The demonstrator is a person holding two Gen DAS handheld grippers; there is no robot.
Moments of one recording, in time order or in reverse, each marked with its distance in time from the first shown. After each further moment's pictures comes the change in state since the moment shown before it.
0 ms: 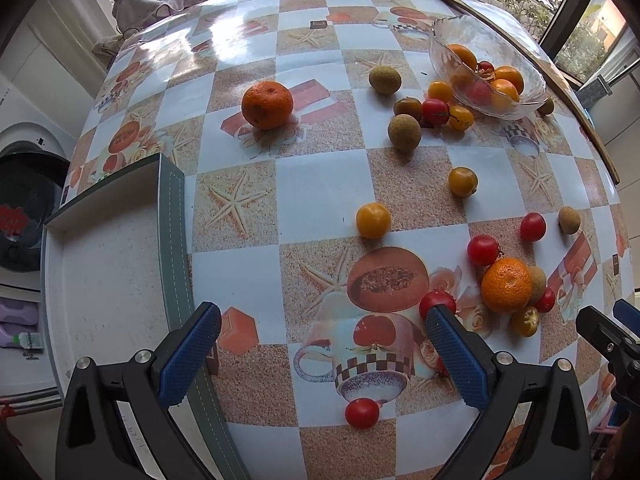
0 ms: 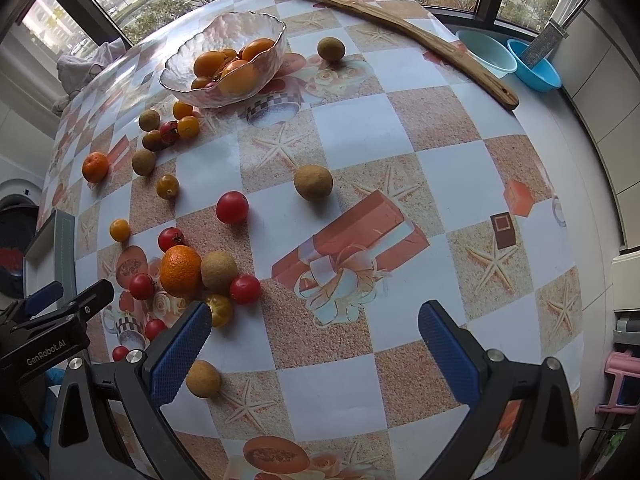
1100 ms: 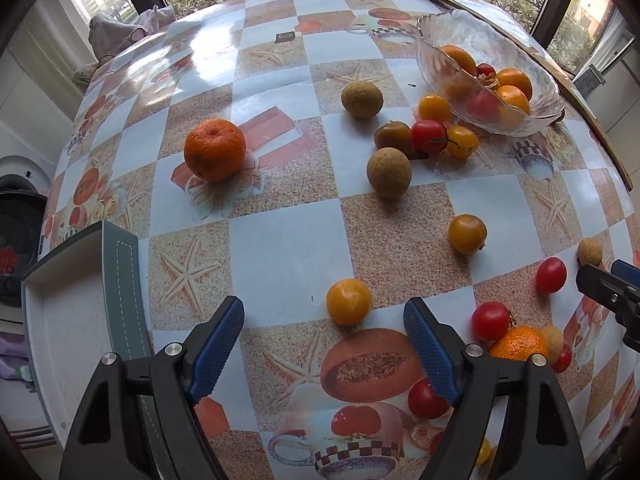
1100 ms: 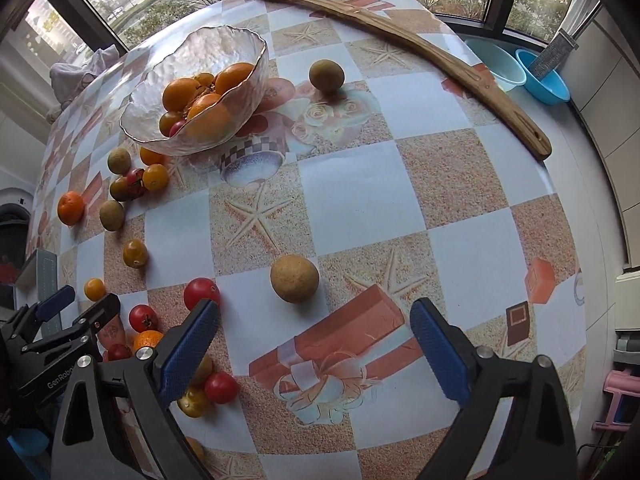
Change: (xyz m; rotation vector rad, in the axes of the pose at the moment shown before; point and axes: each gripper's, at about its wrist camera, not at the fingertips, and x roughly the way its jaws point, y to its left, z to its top) left arm 0.032 -0.029 0.036 0.057 -0.073 0.006; right arm 0.034 -0.010 0.055 -0.023 0.026 0.009
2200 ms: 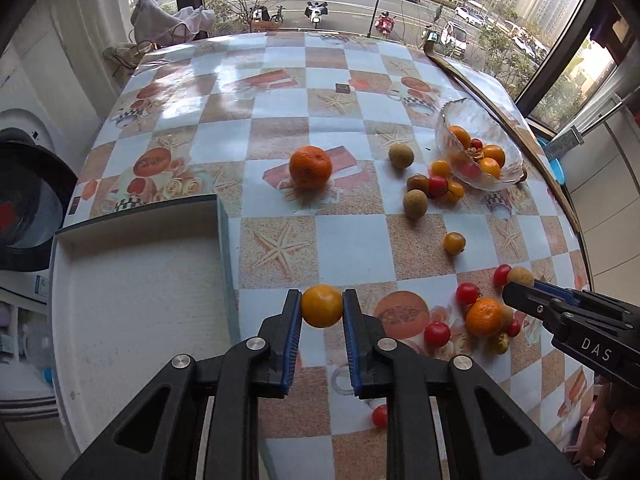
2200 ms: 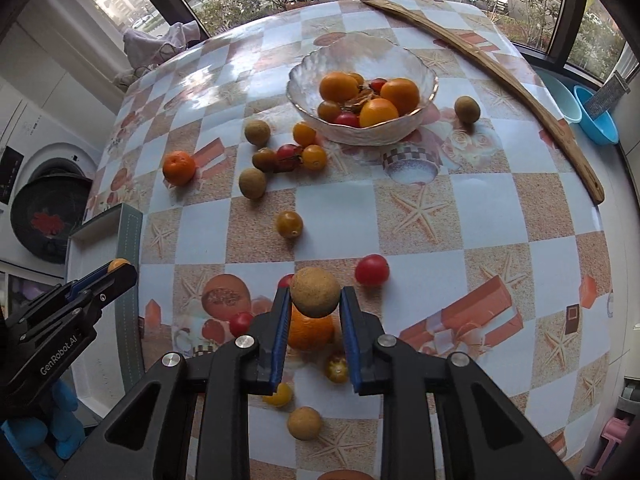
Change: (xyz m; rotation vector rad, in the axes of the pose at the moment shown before) left arm -0.092 0.079 -0.034 -0.141 -0.059 -0.054; right arm -0.045 0.088 -0.024 -0.158 -0.026 0.179
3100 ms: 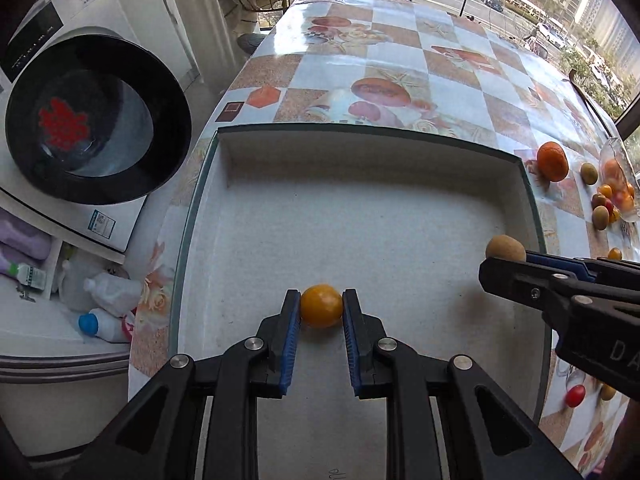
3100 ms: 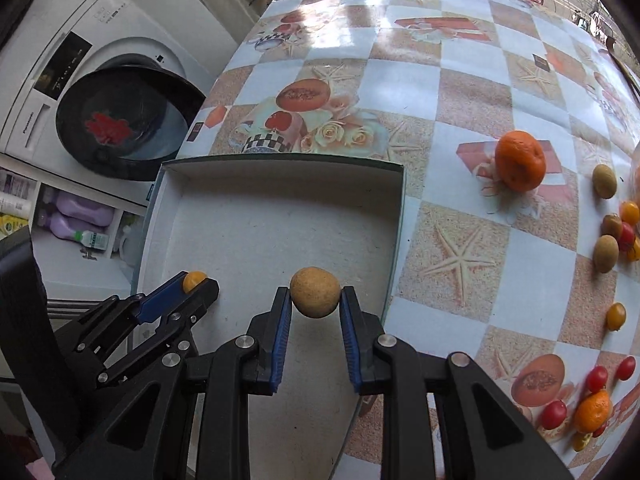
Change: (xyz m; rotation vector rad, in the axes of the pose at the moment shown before) left arm 0.026 0.169 -0.036 -0.174 0.038 0.204; right arm 0.105 0.240 0.015 -0.292 0.185 0.157
